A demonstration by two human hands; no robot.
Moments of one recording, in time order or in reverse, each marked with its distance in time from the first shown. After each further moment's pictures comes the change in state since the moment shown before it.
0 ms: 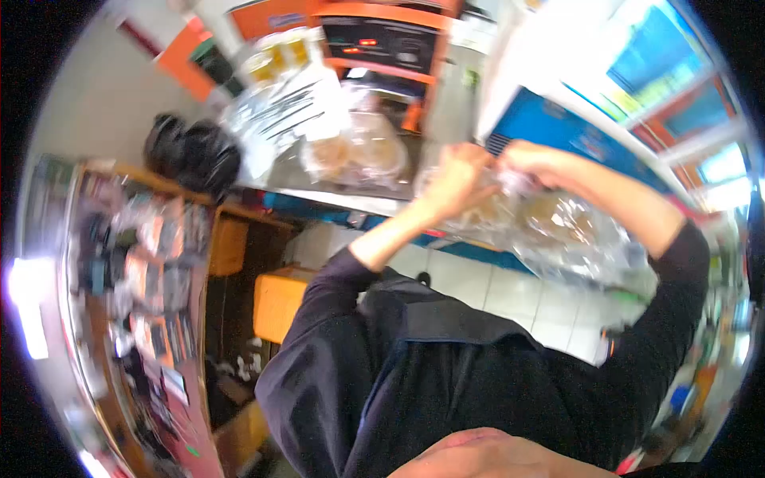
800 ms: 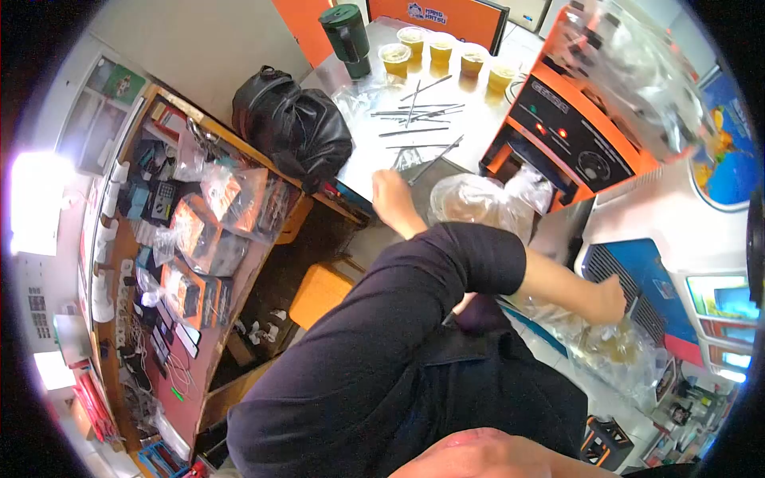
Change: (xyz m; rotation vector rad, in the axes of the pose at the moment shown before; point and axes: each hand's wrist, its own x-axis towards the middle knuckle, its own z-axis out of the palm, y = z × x) left_hand 0.069 0.005 0.018 0.238 -0.761 0.488; right_hand 0.304 -0.196 0.326 -0.254 0.507 -0.928
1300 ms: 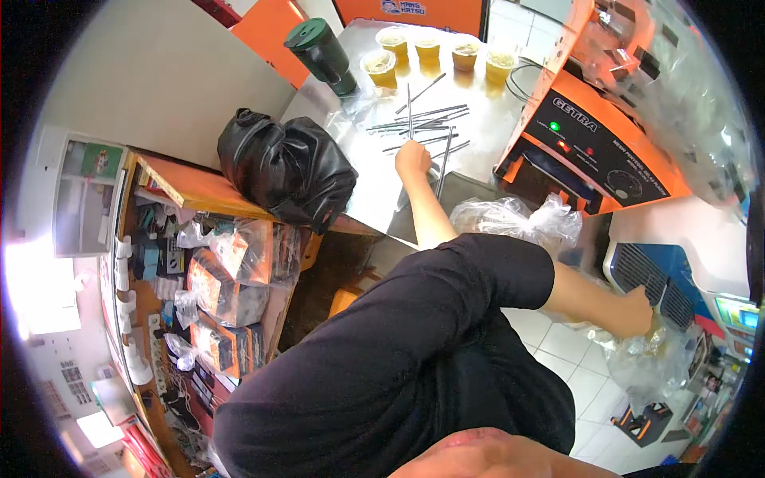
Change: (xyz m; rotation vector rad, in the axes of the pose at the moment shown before) left_hand -0.002 -0.012 0.029 -0.133 0.197 0.114; right_hand 0.142 0.084 0.027 -0.262 0.182 0.664
